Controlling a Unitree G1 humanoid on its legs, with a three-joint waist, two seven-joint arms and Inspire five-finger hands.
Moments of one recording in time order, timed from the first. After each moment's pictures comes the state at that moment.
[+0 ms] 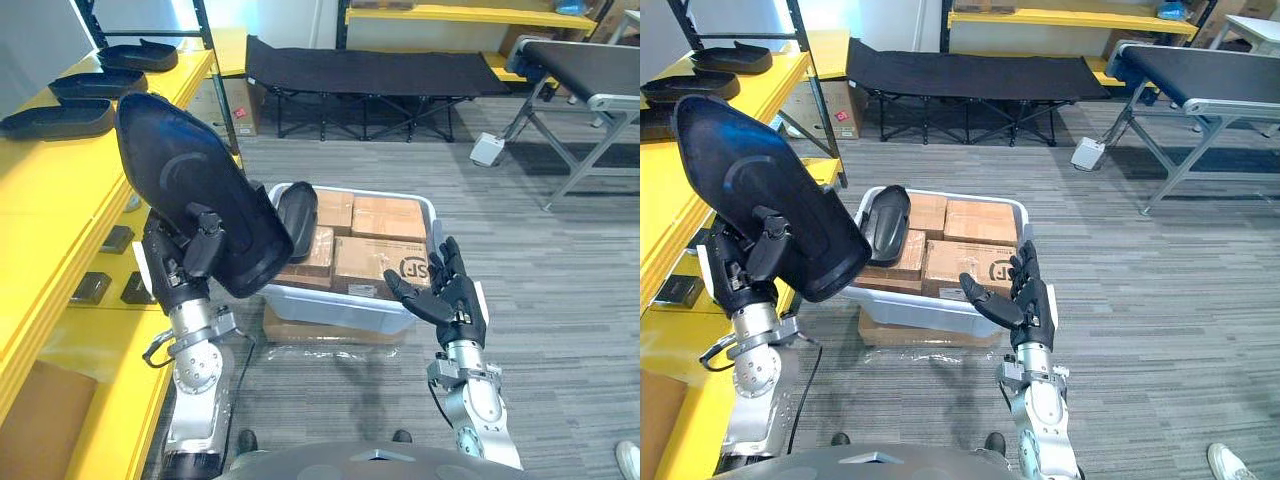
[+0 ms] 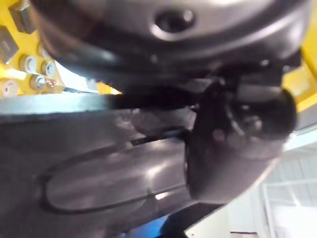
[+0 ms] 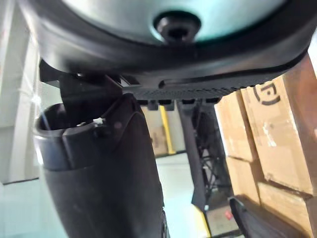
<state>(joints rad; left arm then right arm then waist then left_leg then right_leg) 0.21 0.06 0.03 -0.17 -0.12 -0.40 0.34 0.30 -0.09 0.07 0.06 0.30 -0.34 -0.04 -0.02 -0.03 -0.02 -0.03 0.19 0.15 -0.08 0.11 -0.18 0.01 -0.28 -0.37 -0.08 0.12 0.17</state>
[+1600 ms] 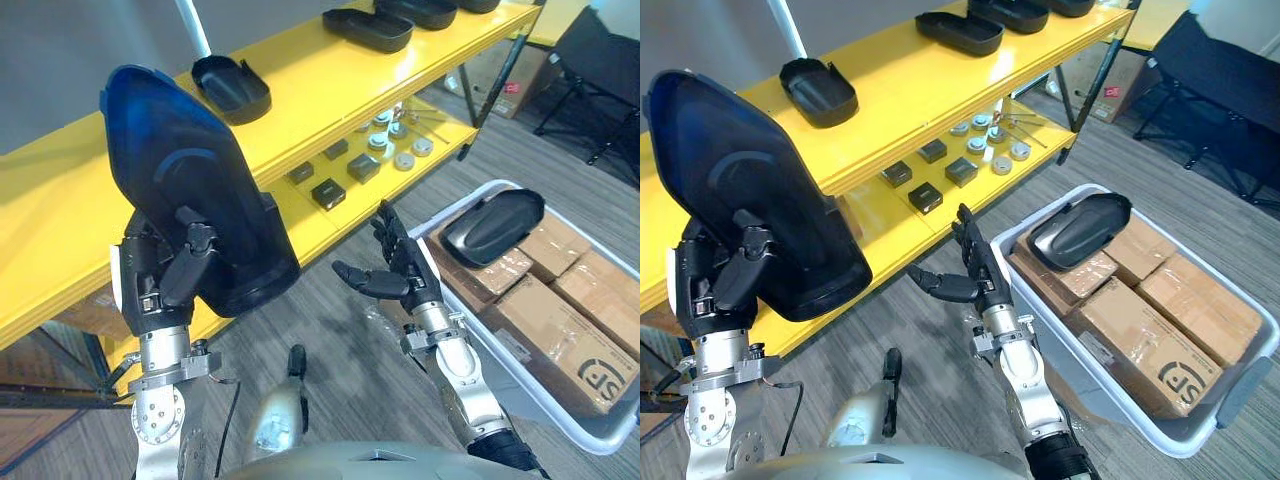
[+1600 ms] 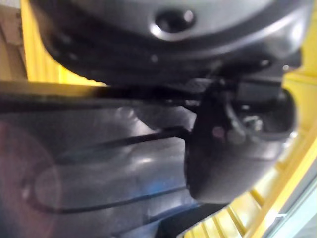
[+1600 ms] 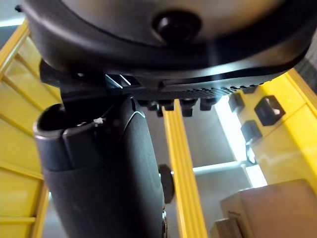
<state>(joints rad) 0.40 0.08 0.08 -0.36 -0.27 -0.49 0.07 0.07 -0.15 0.25 0.09 0.21 -0.34 0.01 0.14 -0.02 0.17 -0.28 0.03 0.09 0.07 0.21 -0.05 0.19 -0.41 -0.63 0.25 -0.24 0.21</state>
